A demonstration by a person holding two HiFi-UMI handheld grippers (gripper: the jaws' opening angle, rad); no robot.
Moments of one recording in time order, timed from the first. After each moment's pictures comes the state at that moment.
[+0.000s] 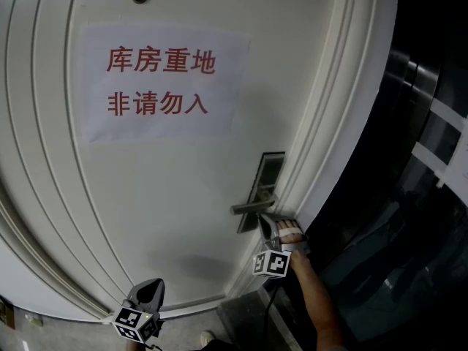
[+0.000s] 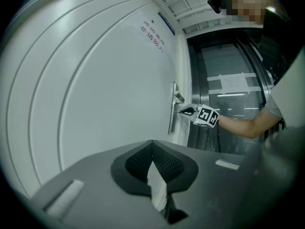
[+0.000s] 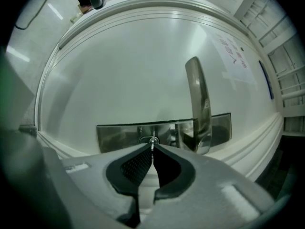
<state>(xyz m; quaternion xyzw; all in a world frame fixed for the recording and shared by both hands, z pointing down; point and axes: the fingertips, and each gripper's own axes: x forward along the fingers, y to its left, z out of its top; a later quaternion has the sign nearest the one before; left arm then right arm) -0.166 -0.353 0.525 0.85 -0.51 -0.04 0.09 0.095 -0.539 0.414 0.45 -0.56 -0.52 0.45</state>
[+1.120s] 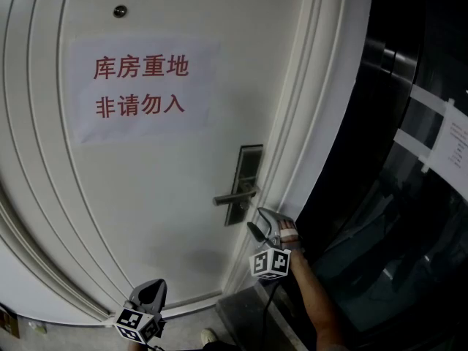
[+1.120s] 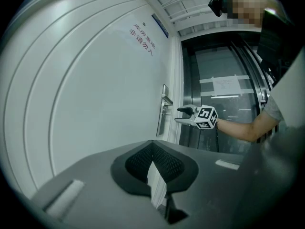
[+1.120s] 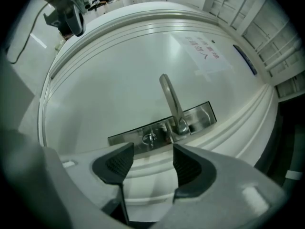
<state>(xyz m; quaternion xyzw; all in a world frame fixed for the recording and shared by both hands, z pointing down) -0.134 -0.326 0.510 0.87 -0.49 -0.05 0.08 0.114 -0.497 0.411 0.47 -0.65 -0.47 0.37</state>
